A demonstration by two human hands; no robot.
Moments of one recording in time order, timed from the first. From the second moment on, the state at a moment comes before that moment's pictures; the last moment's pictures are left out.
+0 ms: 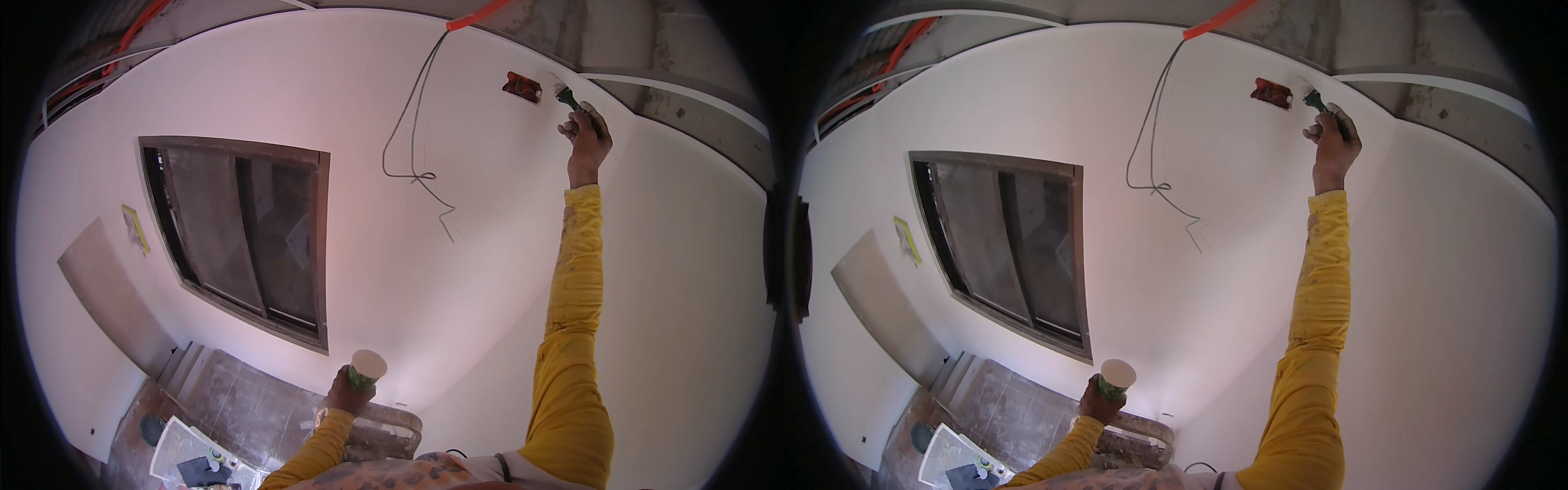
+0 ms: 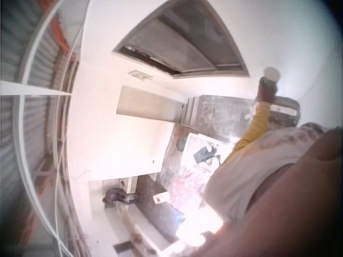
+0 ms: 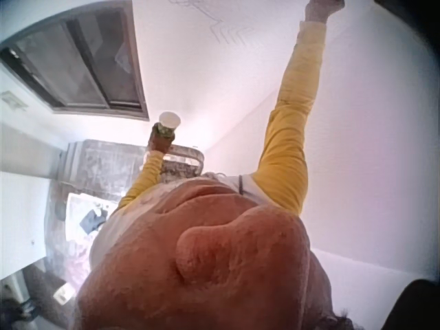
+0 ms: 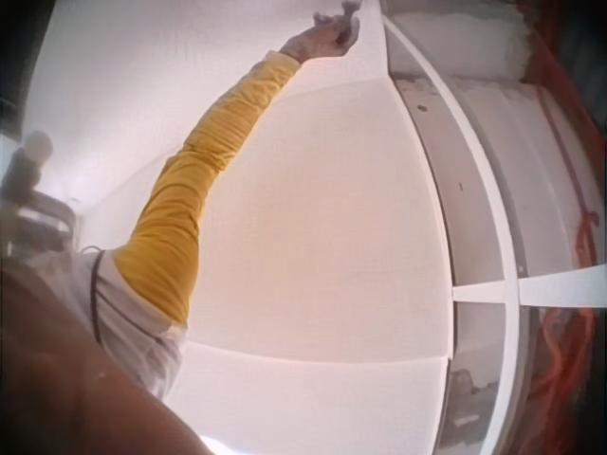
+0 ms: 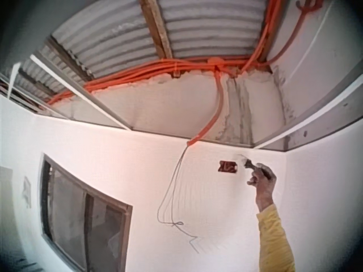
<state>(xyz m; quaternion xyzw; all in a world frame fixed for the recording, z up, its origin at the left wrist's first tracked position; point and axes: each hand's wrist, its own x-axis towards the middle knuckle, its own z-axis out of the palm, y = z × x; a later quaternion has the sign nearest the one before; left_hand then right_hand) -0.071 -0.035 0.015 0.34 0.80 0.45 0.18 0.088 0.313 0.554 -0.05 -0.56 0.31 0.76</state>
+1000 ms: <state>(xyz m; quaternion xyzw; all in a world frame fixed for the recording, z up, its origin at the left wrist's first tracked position) -0.075 -0.033 -0.010 0.37 0.78 0.46 0.21 0.109 0.226 0.416 -0.12 -0.76 -0.08 0.63</state>
